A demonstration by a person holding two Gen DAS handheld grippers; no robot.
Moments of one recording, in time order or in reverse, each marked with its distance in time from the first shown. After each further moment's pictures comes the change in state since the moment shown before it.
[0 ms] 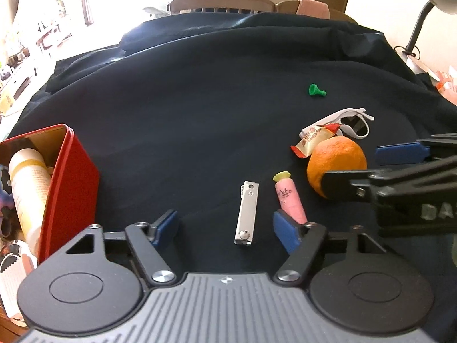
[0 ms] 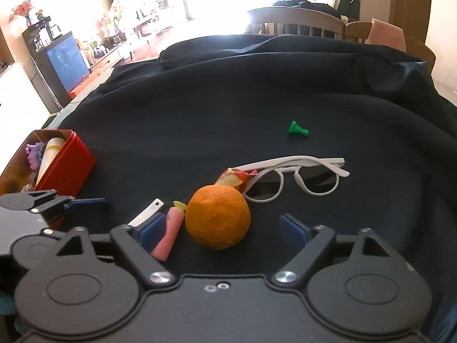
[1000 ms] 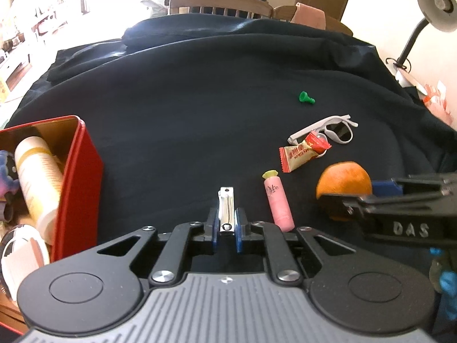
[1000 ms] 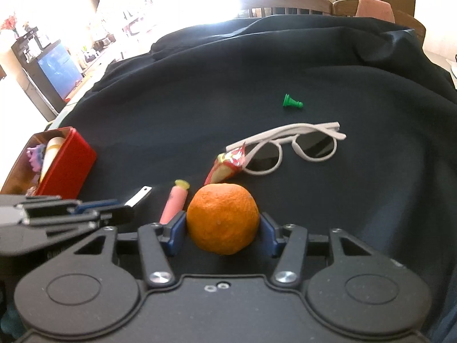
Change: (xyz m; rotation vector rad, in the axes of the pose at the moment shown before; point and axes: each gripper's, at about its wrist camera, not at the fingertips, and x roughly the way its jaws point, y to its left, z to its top) left arm -0.022 0.013 0.000 -0.059 0.017 -0.068; right arm -0.017 -0.006 -0.021 0.092 0.034 0.020
